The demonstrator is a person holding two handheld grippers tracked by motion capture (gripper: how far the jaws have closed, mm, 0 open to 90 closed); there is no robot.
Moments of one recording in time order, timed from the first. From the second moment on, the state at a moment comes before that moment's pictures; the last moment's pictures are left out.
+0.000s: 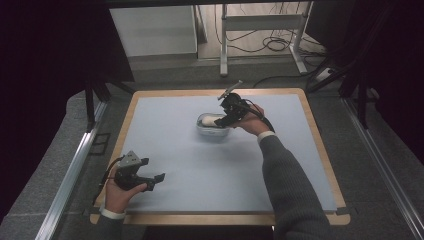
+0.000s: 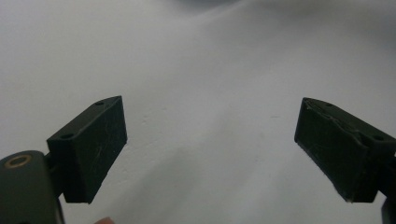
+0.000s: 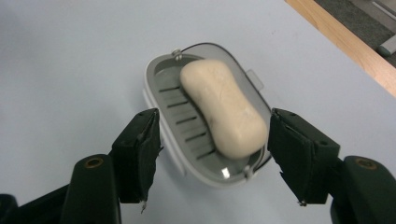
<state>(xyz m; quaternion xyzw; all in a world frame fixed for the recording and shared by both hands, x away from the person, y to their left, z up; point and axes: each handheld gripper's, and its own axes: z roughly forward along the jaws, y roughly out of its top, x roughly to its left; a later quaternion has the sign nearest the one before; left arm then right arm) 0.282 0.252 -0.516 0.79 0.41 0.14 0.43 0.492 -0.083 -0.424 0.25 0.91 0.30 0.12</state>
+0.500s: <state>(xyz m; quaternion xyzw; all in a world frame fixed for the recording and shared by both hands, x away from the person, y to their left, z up) 0.281 0.252 -0.516 0.79 0.41 0.14 0.43 0.439 -0.158 -0.444 0.30 0.87 0.35 0.14</state>
